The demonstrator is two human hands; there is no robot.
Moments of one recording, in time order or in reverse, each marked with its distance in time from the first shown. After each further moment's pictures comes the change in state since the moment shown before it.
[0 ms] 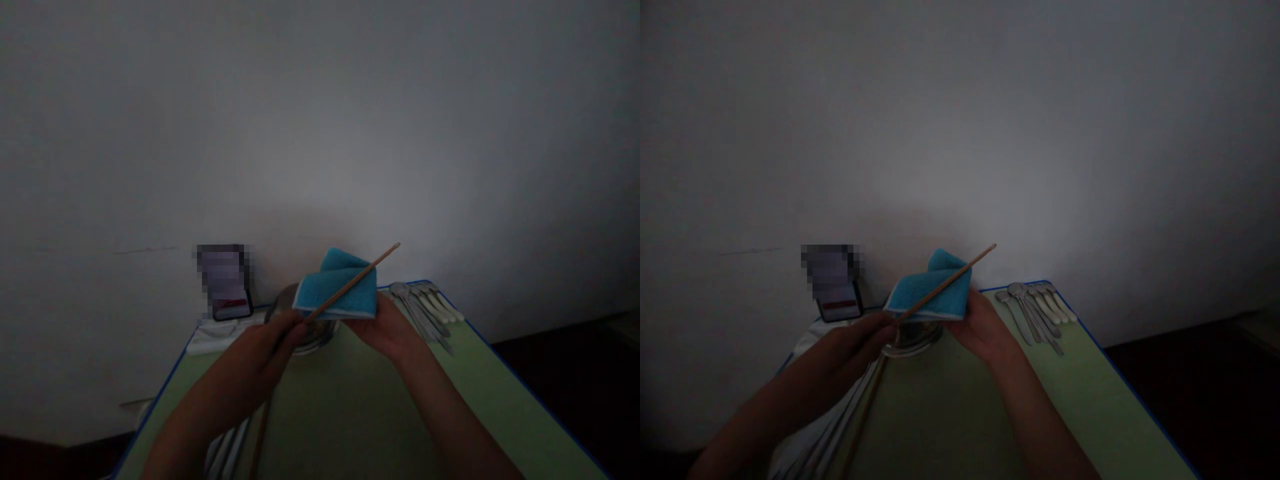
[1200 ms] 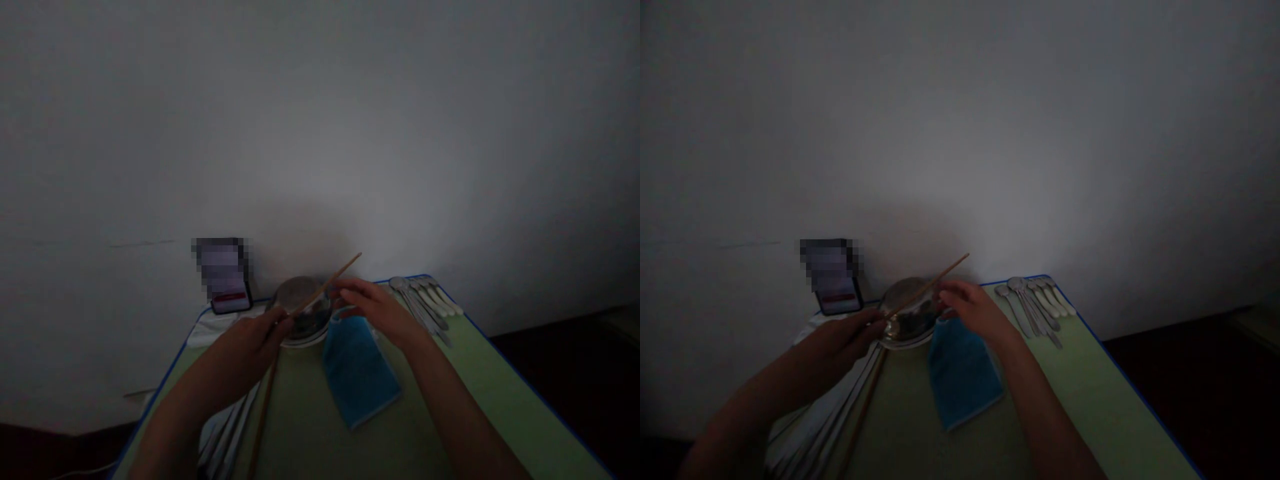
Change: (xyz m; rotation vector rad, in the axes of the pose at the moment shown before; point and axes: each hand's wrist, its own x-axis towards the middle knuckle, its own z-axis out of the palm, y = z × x) left_hand 0.004 -0.019 0.000 0.147 -0.024 -0.083; right_hand -0.007 -0.007 -0.017 -0.777 0.084 0.015
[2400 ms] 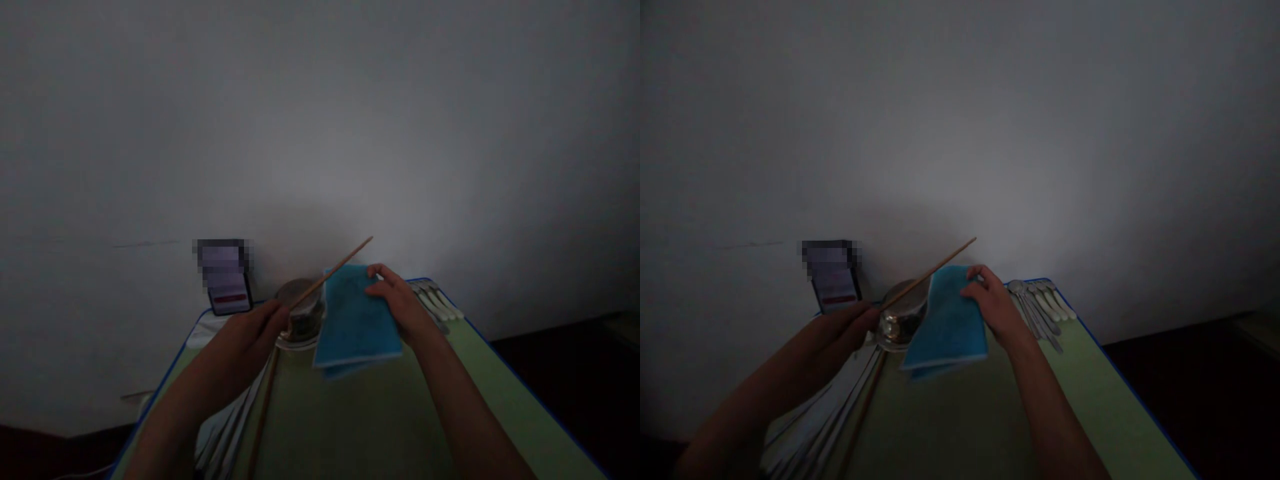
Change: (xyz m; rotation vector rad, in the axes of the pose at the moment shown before) left_hand -0.004 0.007 -0.007 -0.082 0.118 0.003; right_hand -0.005 -0.016 -0.018 0.012 0.230 -0.020
